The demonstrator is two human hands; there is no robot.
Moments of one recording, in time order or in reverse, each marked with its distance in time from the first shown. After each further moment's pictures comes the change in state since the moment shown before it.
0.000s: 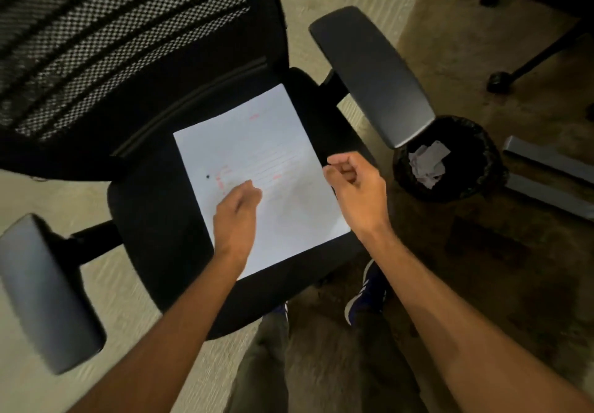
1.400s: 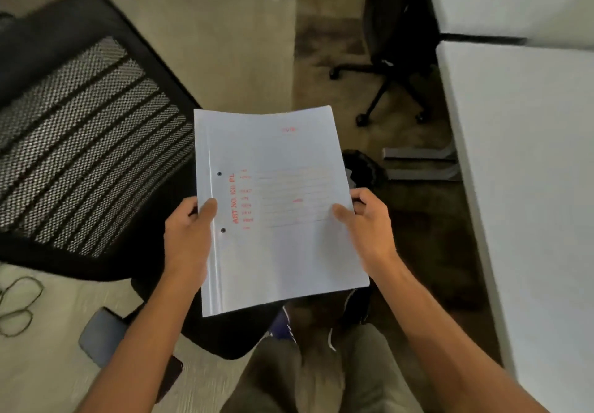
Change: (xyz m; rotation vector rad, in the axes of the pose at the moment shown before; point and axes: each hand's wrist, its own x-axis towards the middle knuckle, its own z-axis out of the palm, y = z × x) left_hand -0.141 0.205 -0.121 0.016 -0.308 0.284; right_hand -0.206 -0.195 -0.102 0.163 0.420 0.232
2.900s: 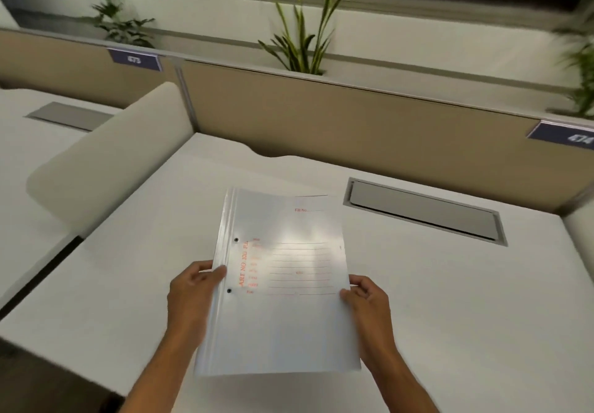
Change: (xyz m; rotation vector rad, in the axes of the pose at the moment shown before) left_hand -0.258 0.126 0.594 0.508 -1.109 0.299; right_hand -0.129 0.122 -0.466 0.768 1.205 0.330
